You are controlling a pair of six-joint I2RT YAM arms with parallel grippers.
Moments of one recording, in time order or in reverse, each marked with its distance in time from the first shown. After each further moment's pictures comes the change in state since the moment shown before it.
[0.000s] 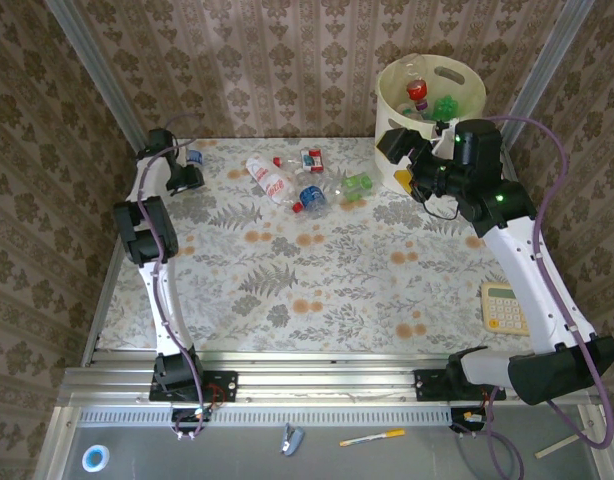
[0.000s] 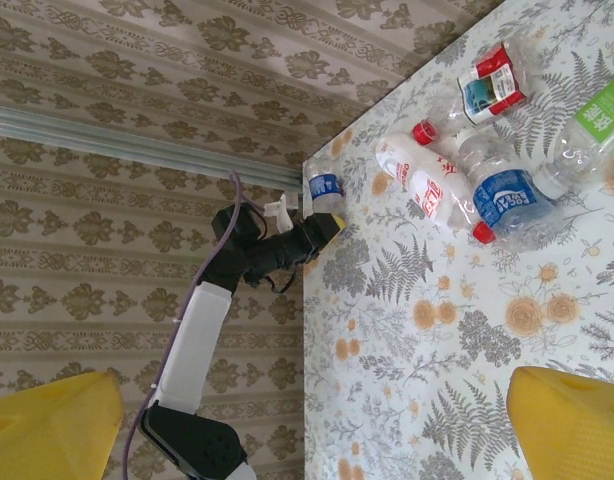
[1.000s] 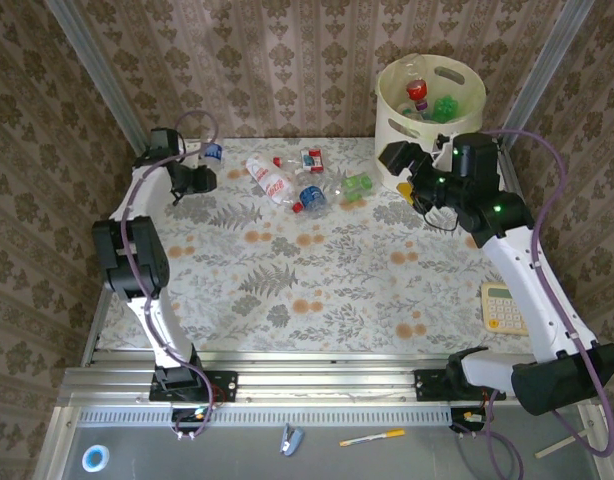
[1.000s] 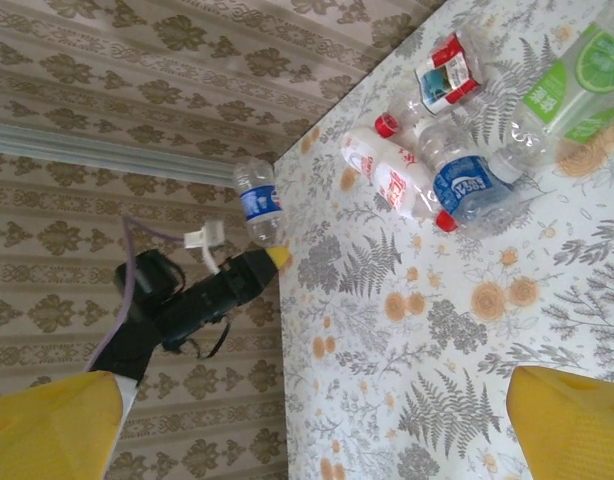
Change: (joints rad) left arm -0.107 -0.604 -0.619 0.144 0.139 0.109; right arm 0.001 -0.052 -0.114 0.012 0.037 0.009
